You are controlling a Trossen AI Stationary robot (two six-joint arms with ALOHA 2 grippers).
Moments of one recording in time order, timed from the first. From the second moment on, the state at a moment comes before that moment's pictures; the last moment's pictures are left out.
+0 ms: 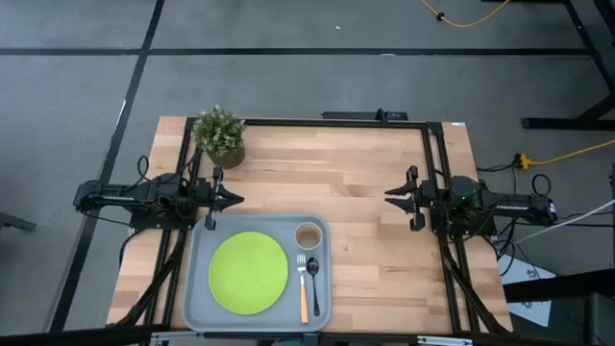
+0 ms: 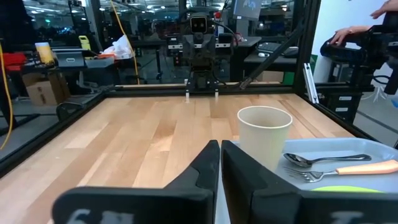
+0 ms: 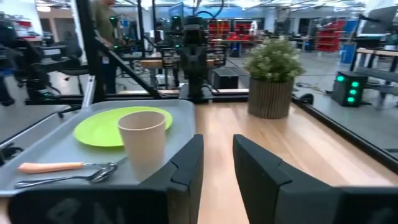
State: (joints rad) left arm -0.01 0.00 0.01 0.02 -0.02 0.01; right arm -0.04 0.00 0.01 0.02 -0.02 0.02
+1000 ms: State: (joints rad) left arm -0.01 0.00 0.01 0.02 -0.02 0.01; right arm -0.06 0.00 0.01 0.02 -0.02 0.02
